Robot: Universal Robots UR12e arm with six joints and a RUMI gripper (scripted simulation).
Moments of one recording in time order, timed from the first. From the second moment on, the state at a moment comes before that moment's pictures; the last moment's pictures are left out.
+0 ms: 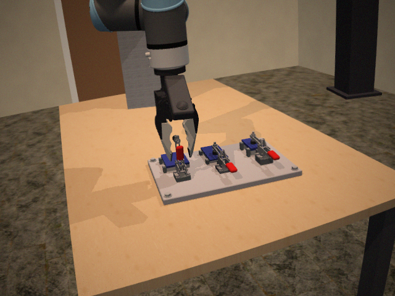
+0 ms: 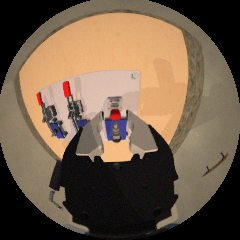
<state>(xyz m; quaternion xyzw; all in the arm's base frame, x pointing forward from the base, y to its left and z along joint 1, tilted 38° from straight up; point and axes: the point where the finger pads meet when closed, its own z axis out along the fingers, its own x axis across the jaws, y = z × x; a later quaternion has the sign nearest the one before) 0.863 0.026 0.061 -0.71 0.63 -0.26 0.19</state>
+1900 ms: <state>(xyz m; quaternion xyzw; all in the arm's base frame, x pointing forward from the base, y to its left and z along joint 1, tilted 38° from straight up) 0.863 0.026 0.062 -0.71 0.63 -0.26 0.19</state>
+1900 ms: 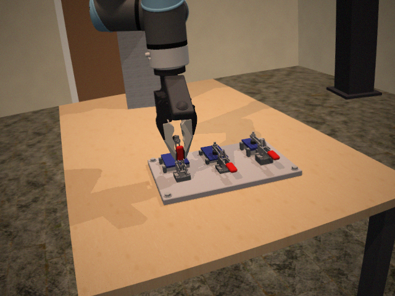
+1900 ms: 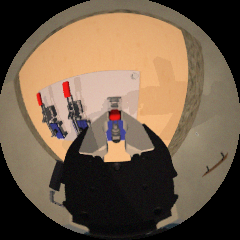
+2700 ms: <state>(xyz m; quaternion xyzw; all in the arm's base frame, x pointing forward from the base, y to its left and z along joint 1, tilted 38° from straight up) 0.865 0.026 0.062 -0.71 0.63 -0.26 0.19</state>
